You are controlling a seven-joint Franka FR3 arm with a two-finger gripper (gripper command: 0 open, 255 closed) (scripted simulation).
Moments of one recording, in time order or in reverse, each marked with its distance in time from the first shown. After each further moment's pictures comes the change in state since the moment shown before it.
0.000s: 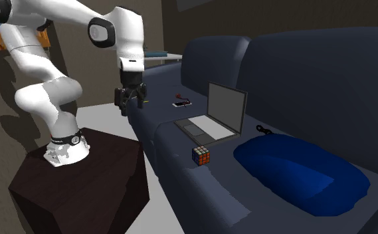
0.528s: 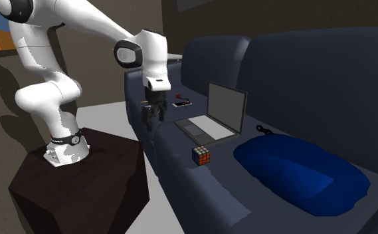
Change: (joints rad) arm 0.021 0.286 0.027 0.121 0.016 0.192 0.023
